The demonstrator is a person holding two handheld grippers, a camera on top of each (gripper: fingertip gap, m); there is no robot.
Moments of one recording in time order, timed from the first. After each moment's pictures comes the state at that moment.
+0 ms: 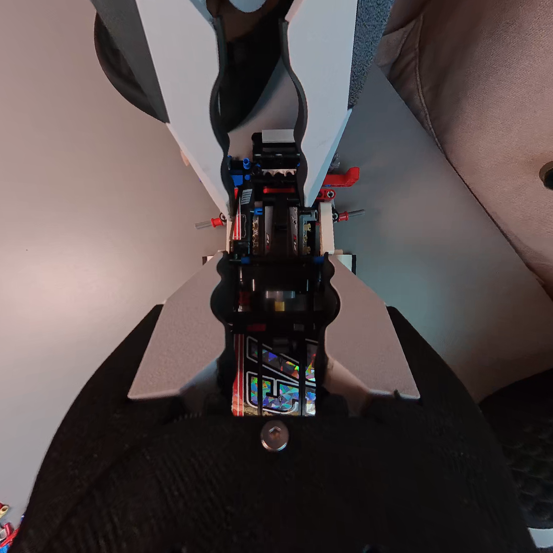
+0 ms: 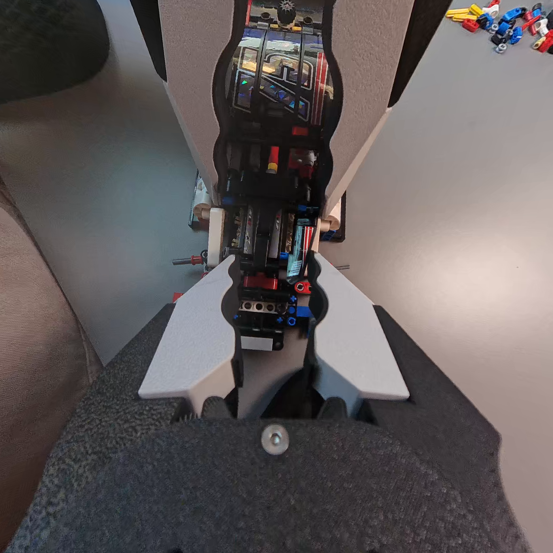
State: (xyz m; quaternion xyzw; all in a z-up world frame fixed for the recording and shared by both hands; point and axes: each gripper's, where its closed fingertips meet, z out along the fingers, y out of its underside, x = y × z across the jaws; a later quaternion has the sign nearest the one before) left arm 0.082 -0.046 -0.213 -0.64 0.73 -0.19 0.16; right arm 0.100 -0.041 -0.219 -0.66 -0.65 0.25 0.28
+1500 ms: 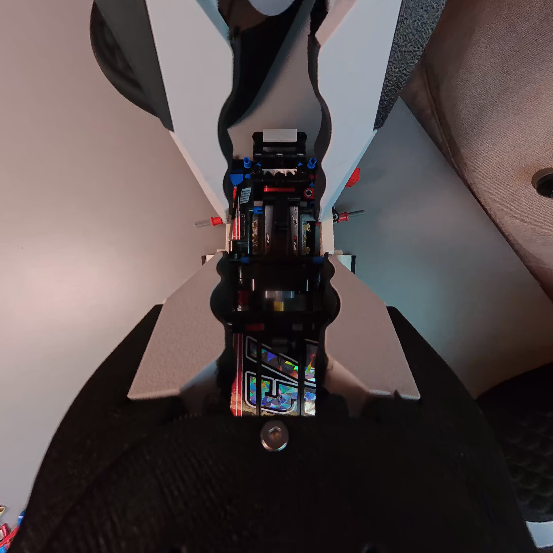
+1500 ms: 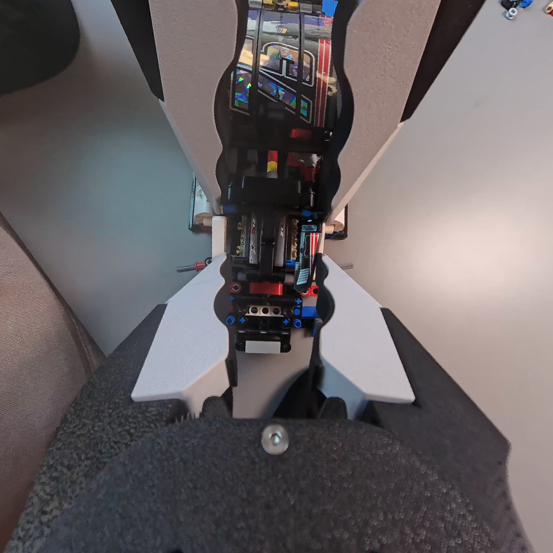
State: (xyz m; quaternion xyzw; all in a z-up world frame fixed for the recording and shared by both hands) left arm 0.079 -0.046 -0.213 -0.64 0.73 -0.19 0.16; right arm 0.093 -0.044 -0.218 -0.69 -0.64 0.20 0.26
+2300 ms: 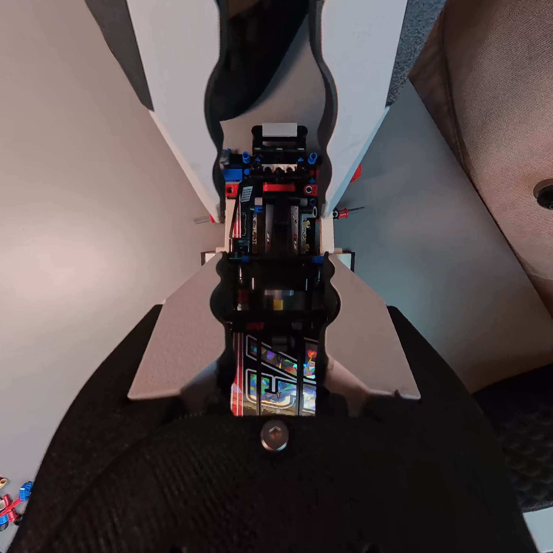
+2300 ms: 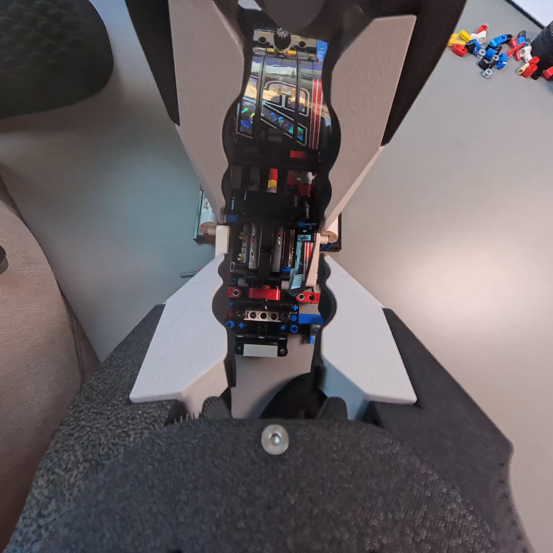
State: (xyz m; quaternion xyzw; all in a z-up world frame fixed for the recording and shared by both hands) left arm 0.077 -0.042 -0.213 -0.66 0.72 -0.17 0.14; right arm 0.090 -0.039 -0.206 -0.66 -0.65 0.24 0.28
